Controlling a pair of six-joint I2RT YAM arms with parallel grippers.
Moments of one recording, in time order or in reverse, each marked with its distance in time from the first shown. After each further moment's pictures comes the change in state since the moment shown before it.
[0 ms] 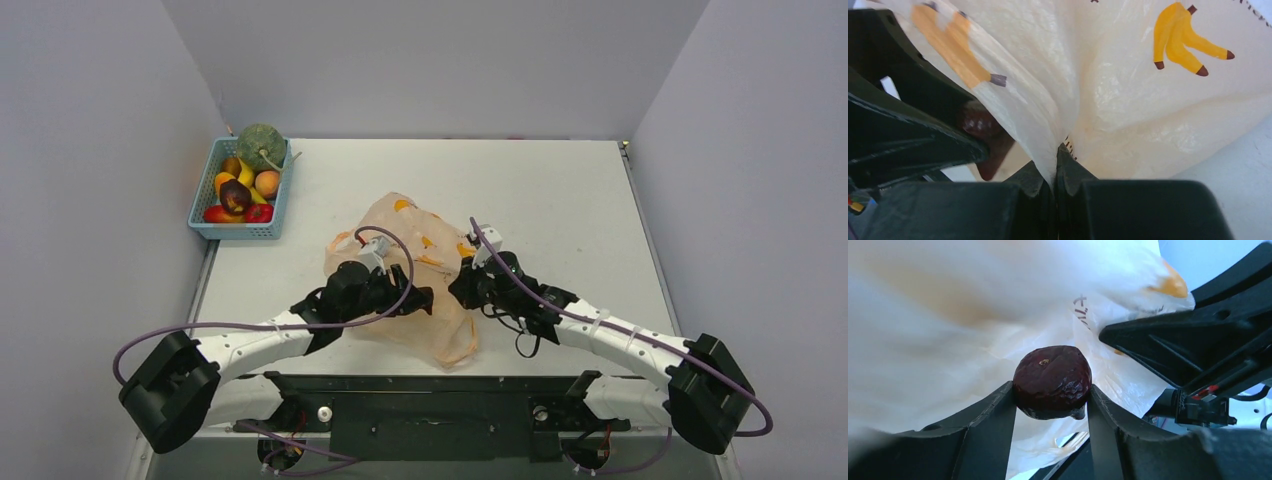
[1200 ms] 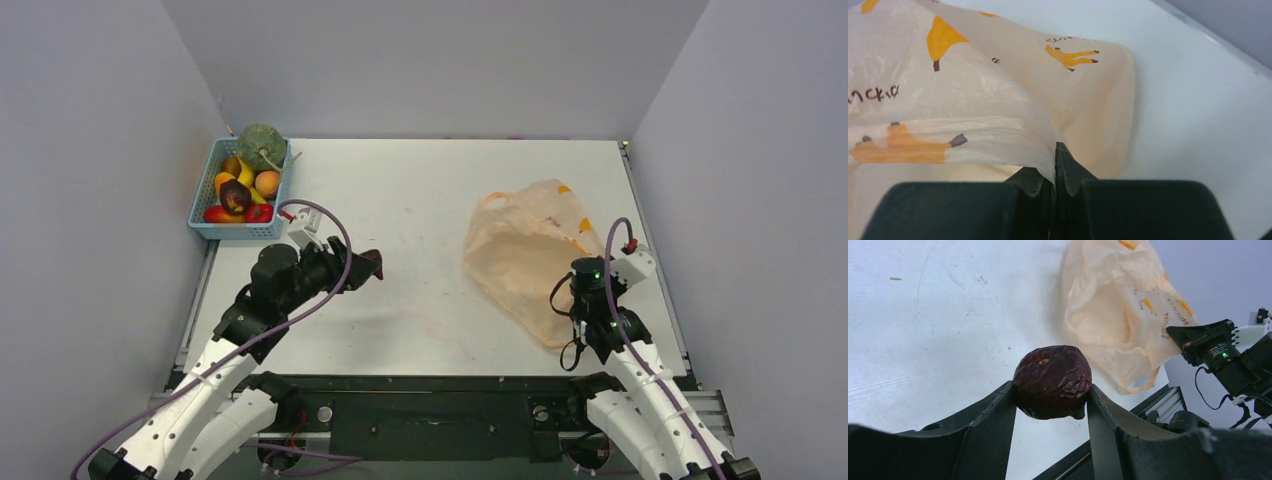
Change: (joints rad) left arm 0.291 -0.449 0.195 -0.510 0.046 0.154; right arm -0.493 -0.394 -0.095 -0.376 0.670 0.294
